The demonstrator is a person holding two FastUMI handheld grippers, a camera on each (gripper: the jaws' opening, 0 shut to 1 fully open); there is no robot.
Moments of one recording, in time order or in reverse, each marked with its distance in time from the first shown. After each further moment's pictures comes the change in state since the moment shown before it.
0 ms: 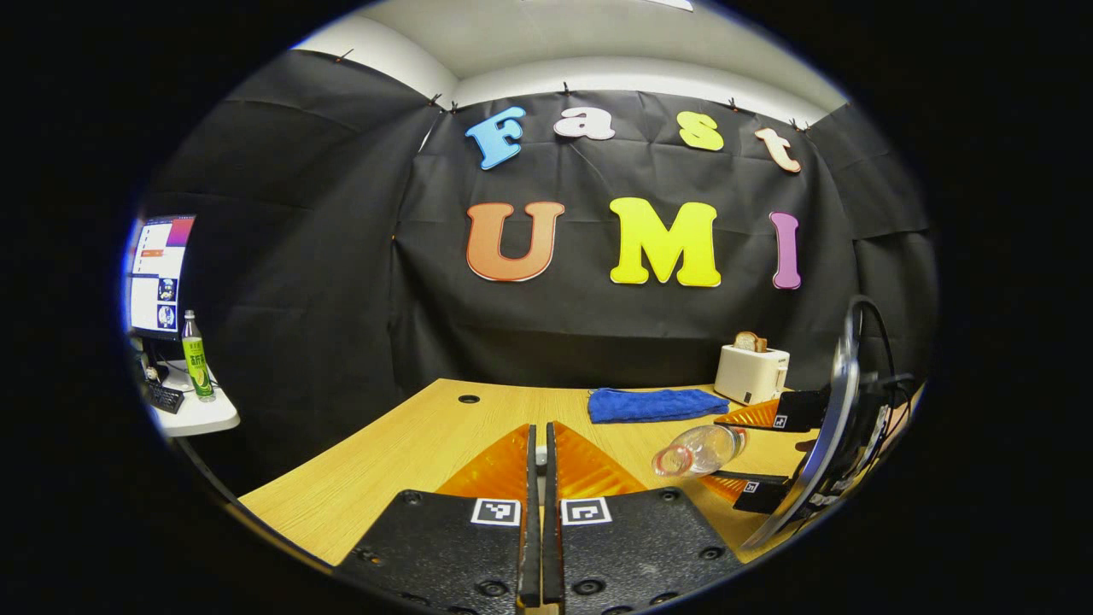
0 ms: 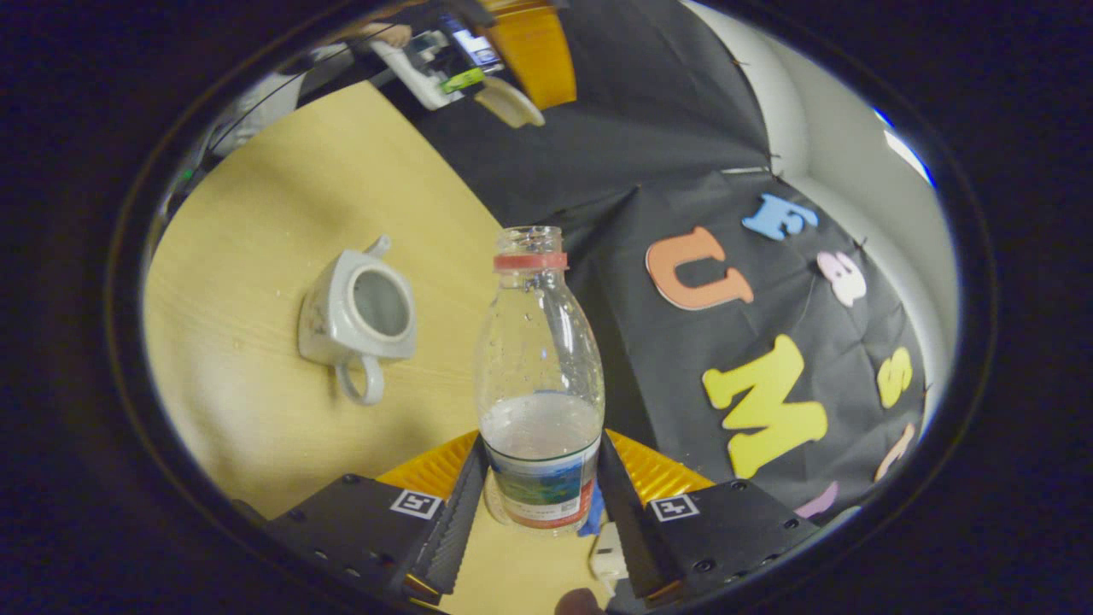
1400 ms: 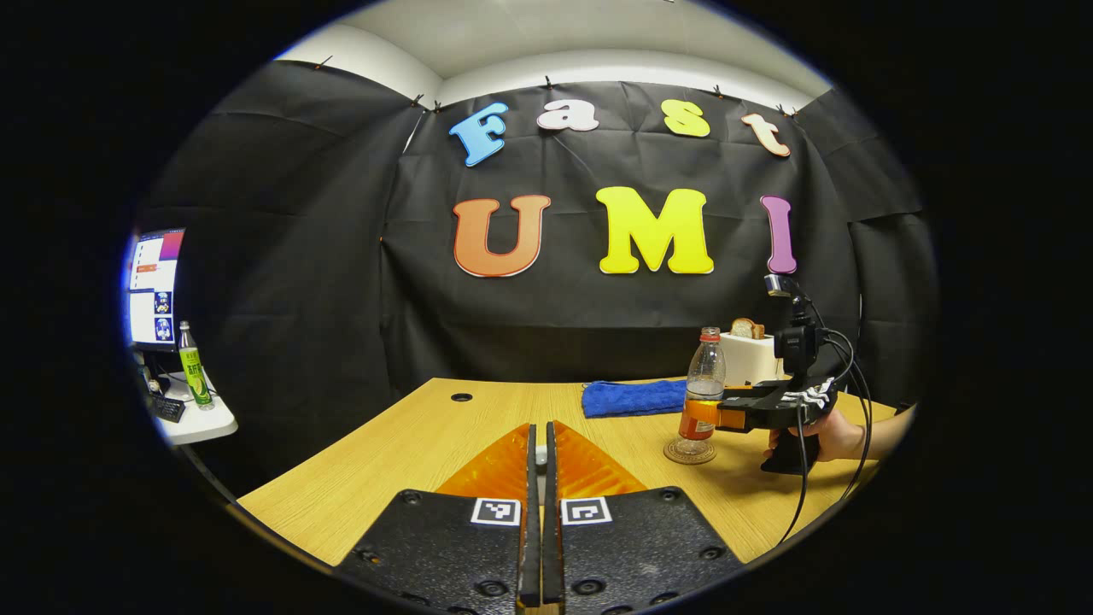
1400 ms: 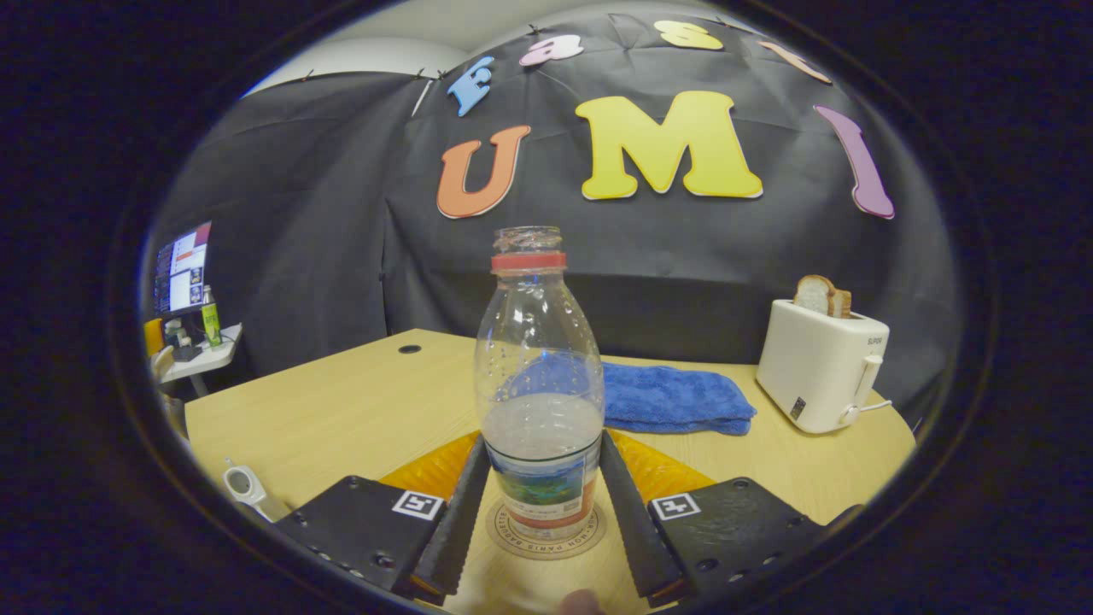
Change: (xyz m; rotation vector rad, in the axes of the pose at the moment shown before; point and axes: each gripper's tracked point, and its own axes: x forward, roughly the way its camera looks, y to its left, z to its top) left arm 0.010 -0.020 -0.008 0.048 0.024 -0.004; right arm 0.100 -0.065 -0.094 1.069 0.045 0.000
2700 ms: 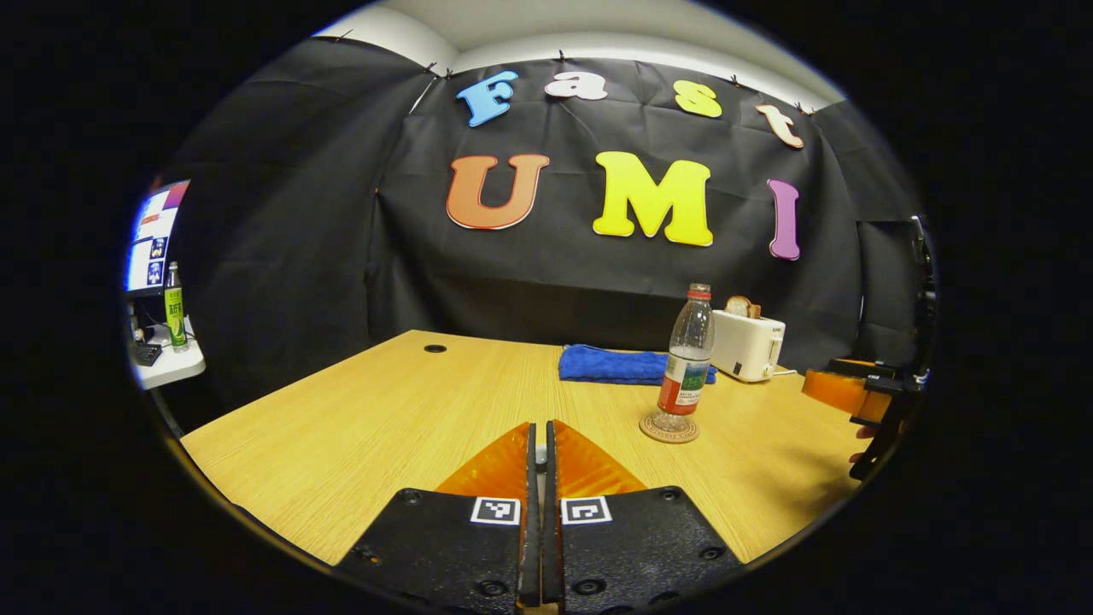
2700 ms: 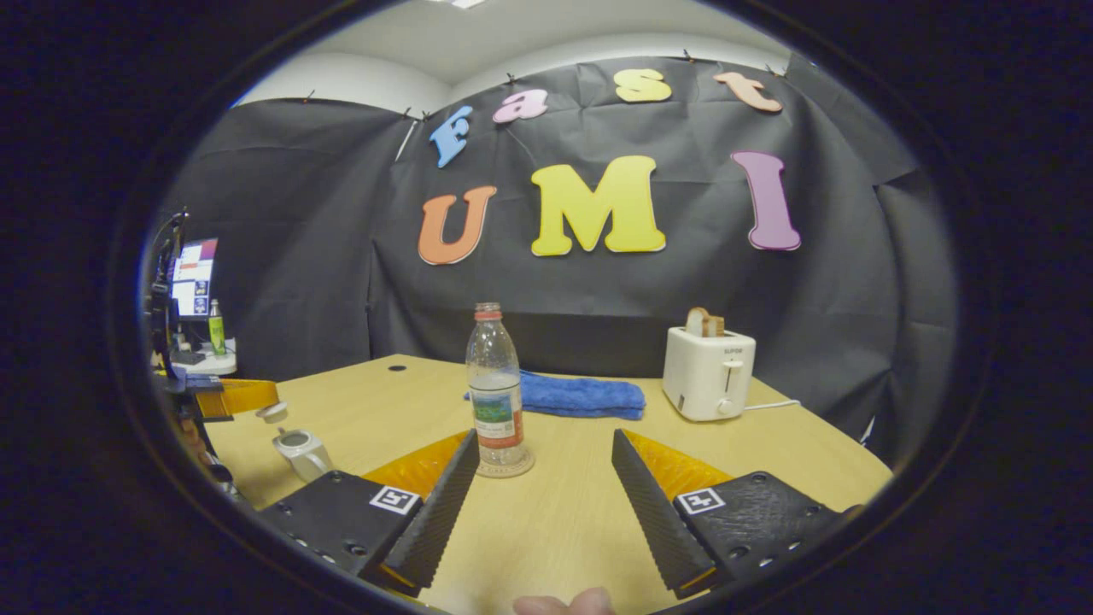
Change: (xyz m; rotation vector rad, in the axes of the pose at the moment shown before) left arm 0.020 -0.054 -0.070 -0.083 0.108 -0.013; right arm -0.188 -0.047 -0.015 0.009 -0.149 -0.136
